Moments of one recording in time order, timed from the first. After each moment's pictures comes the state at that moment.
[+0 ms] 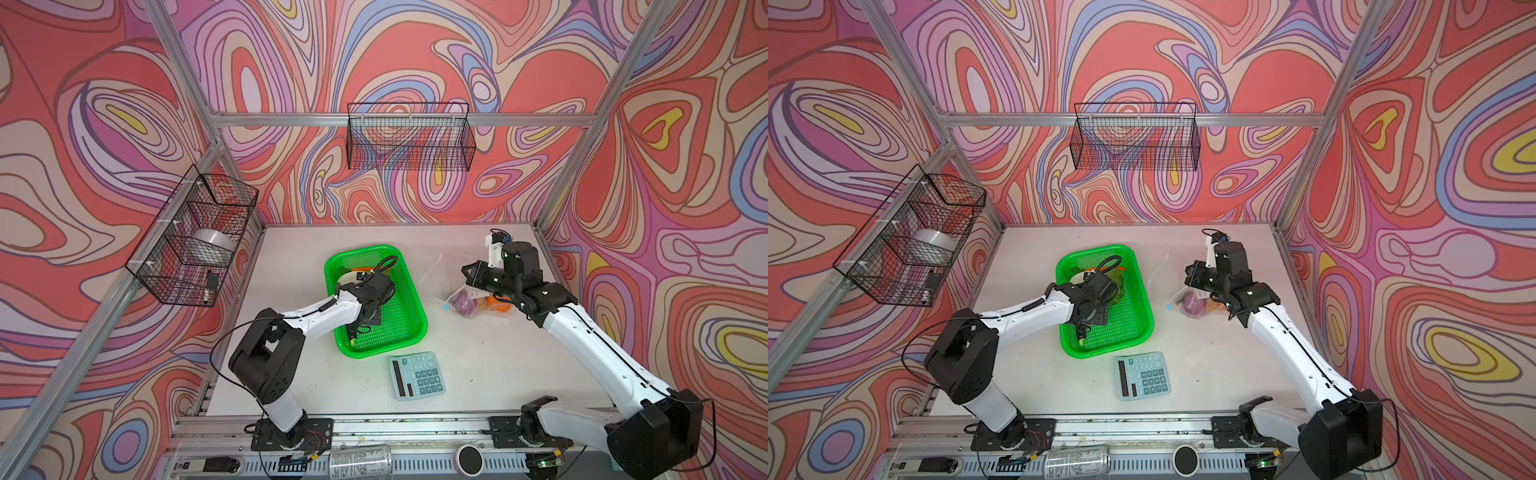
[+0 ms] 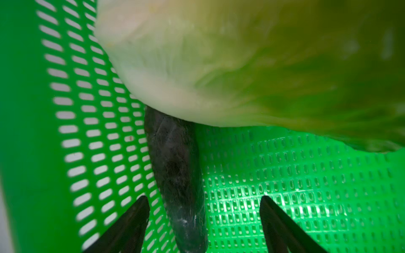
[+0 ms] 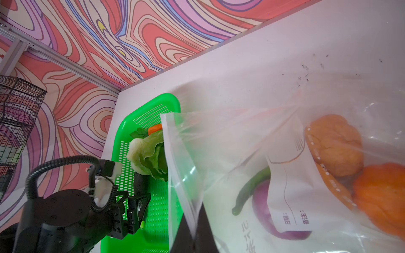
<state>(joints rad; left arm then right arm) -0.64 1.70 1.09 -0.72 -0.40 -0.64 0.31 1.20 1.05 -0.42 -0.20 0.58</state>
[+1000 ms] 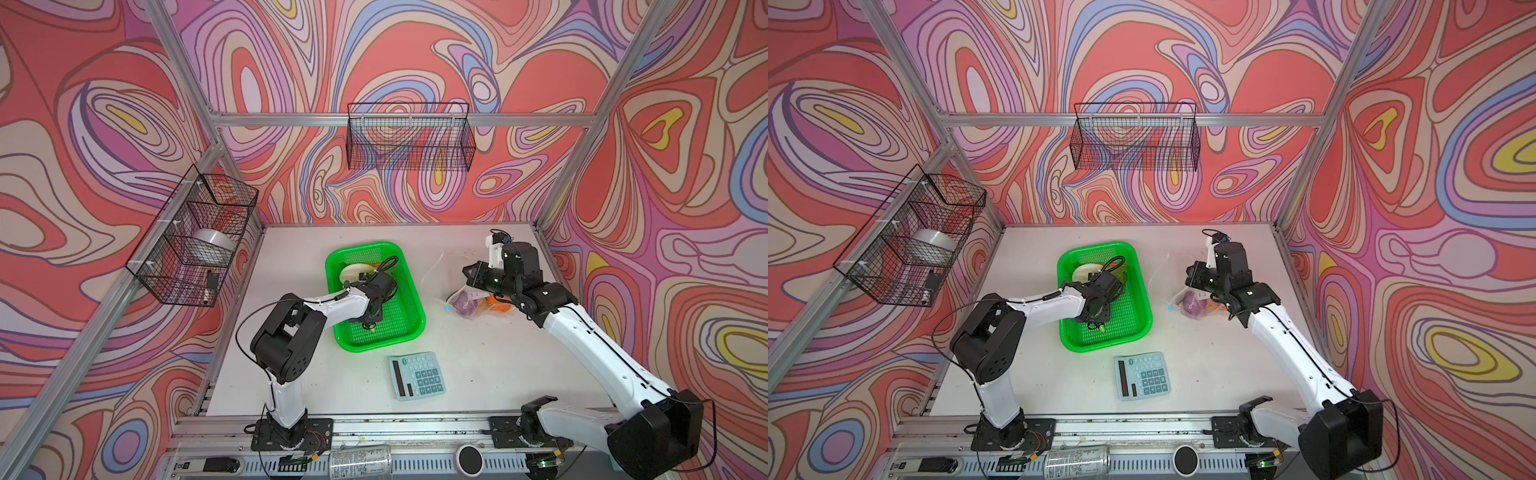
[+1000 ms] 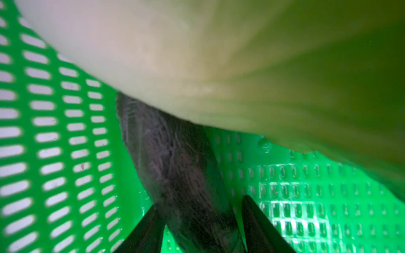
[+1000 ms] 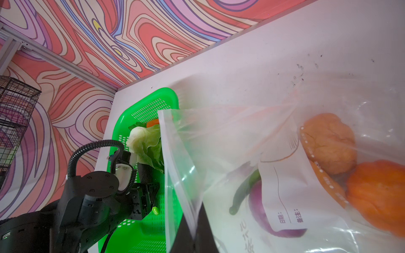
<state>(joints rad) -0.61 1.84 1.13 -0.60 -0.38 -0.68 0.31 1.20 1.05 -0.43 -0.19 0.57</state>
